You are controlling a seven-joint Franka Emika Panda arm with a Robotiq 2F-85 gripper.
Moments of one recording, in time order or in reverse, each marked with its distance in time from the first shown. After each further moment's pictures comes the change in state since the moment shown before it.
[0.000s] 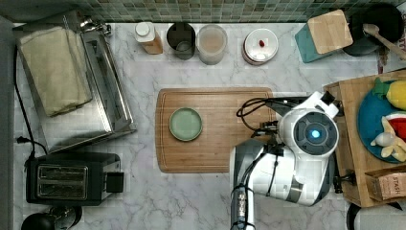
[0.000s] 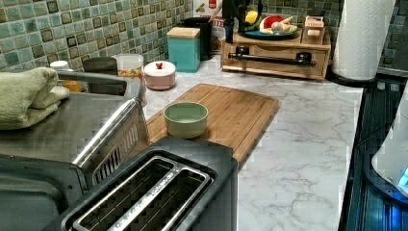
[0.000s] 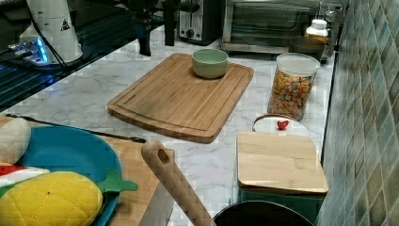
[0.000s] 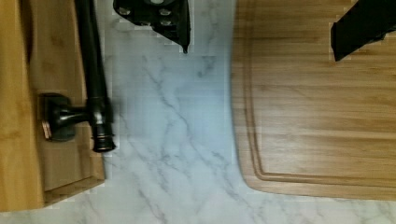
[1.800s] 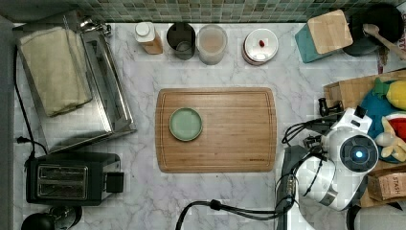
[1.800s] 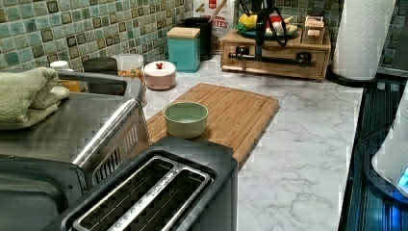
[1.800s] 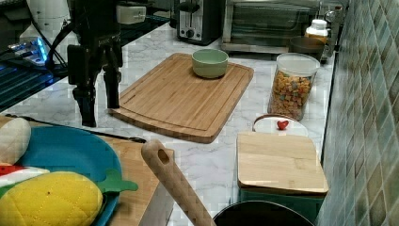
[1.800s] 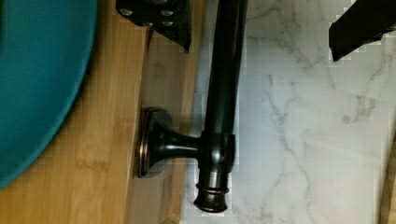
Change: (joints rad) arm -0.118 0.203 -0.143 -0.025 -0.041 0.321 -0.434
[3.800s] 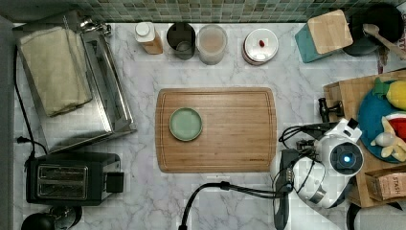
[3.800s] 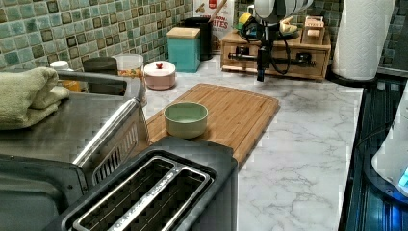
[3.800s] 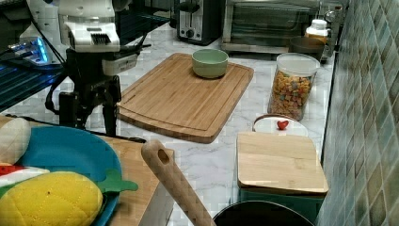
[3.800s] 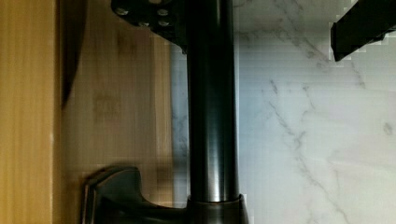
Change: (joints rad) arm -0.049 0.161 0.016 -0.047 0.057 0.180 0.096
